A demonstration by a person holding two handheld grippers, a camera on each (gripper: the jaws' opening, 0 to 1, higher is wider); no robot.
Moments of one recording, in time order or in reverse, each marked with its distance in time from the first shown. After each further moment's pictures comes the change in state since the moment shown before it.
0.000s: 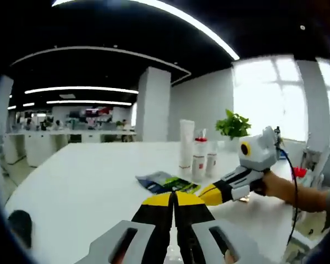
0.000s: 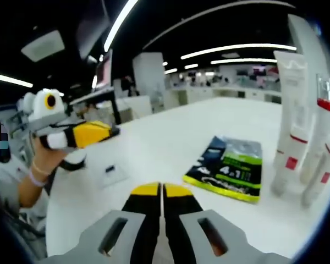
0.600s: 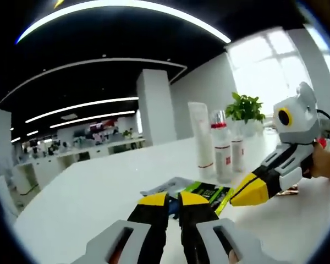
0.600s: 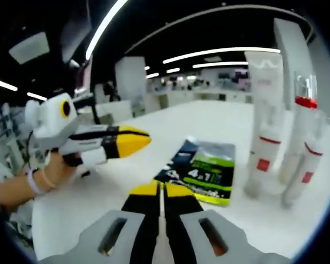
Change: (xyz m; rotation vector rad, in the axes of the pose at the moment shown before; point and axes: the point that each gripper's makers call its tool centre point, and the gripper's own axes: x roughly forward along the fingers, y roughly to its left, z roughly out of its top) left arm 0.103 0.011 0.005 0.266 -0.057 0.087; right arm -0.010 -0.044 0.003 0.030 -0.018 -0.144
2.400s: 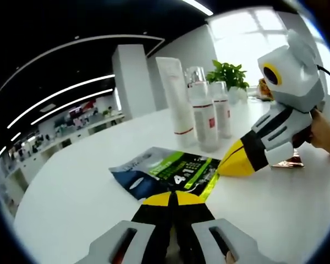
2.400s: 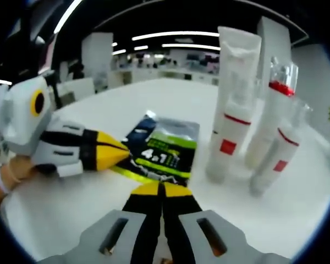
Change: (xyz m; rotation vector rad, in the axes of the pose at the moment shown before) left arm 0.037 -0.031 -0.054 0.096 0.251 -0.126; right arm -0.005 -0.050 -0.030 -0.012 0.186 -0.320
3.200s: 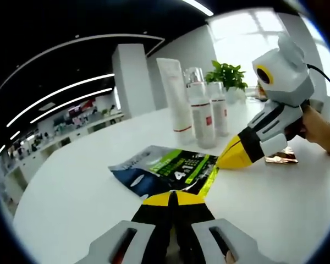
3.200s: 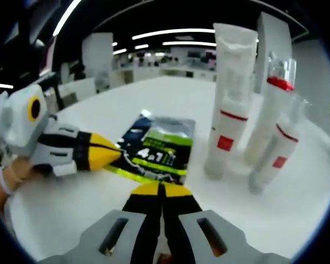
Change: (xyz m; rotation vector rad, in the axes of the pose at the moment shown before) left arm -0.014 -0.004 -0.009 -0.007 0.004 -0.009; right arm -0.004 -0.002 -0.003 0.024 0.017 0.027
